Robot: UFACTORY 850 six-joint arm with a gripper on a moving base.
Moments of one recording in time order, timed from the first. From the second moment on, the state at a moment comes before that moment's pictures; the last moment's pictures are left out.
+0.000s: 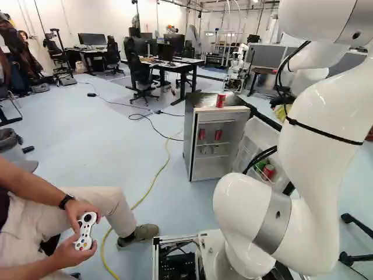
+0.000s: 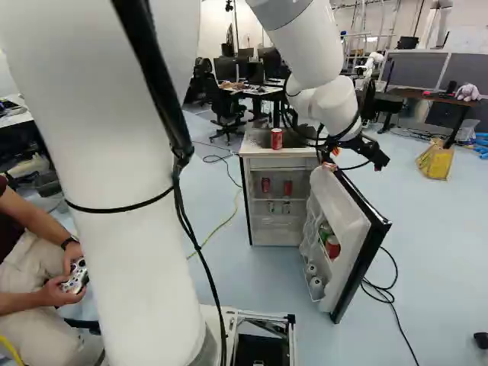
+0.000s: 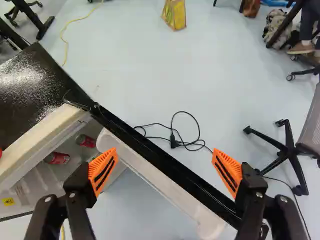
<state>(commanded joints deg) -44.7 -13.5 -61.3 2.3 -5.1 0.0</state>
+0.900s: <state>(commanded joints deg) -50.3 -16.6 -70.8 10.9 -24.6 0.0</state>
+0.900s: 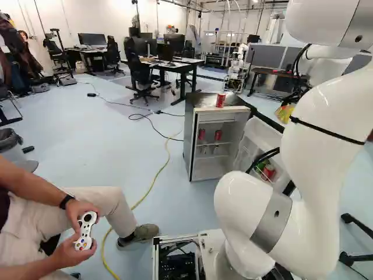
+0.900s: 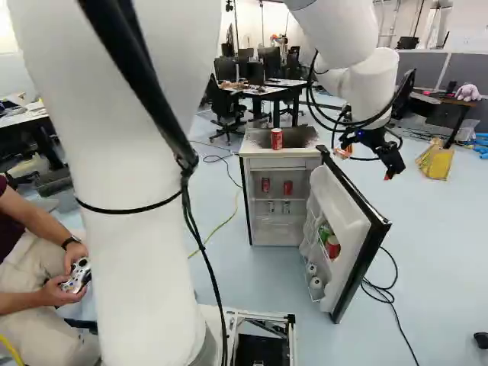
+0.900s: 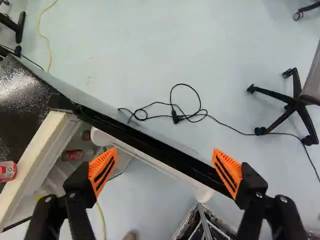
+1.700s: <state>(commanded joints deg) -54.1 -30.1 -82.1 11.6 -27.0 0.0</state>
